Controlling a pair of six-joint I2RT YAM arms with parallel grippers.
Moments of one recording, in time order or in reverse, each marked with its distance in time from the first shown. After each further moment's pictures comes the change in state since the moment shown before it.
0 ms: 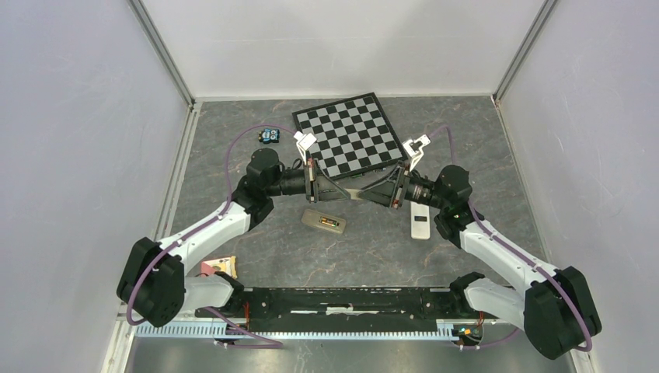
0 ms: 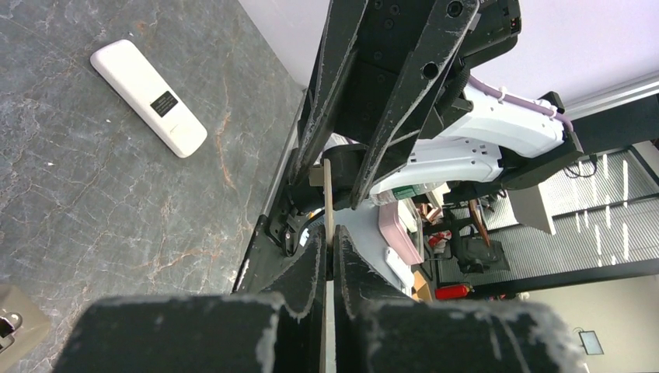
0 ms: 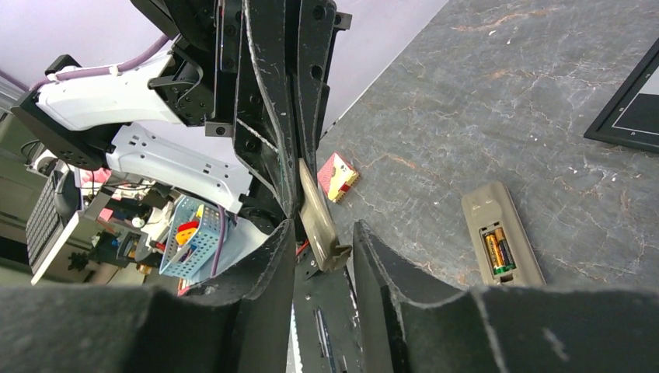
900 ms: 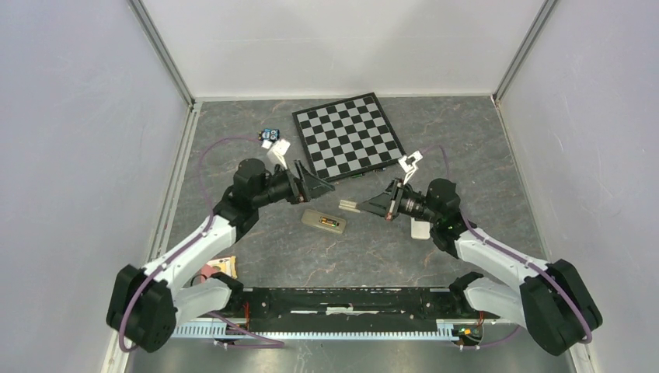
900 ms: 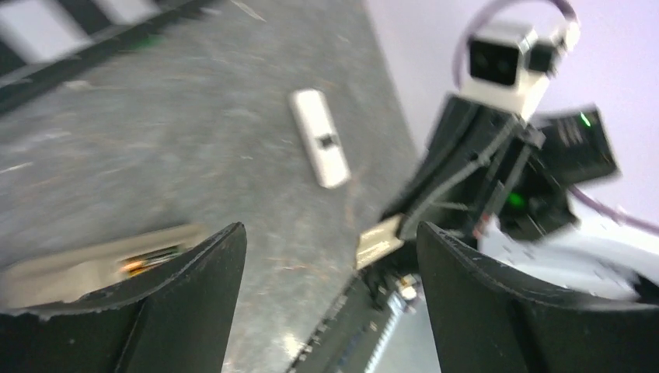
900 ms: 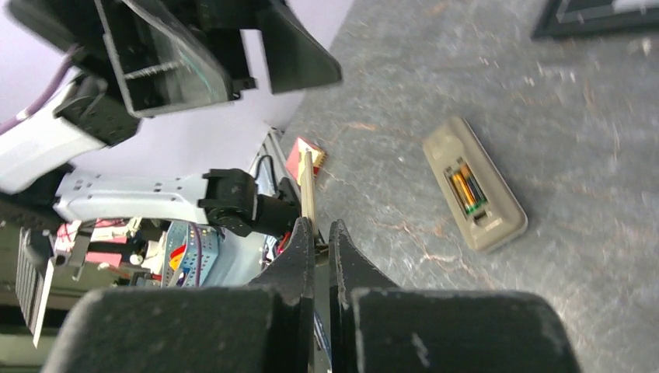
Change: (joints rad) left arm 0.074 -0.131 -0.083 -0.202 -0.279 0.111; right arm 0.049 0.008 -0.117 -0.016 0.143 0.028
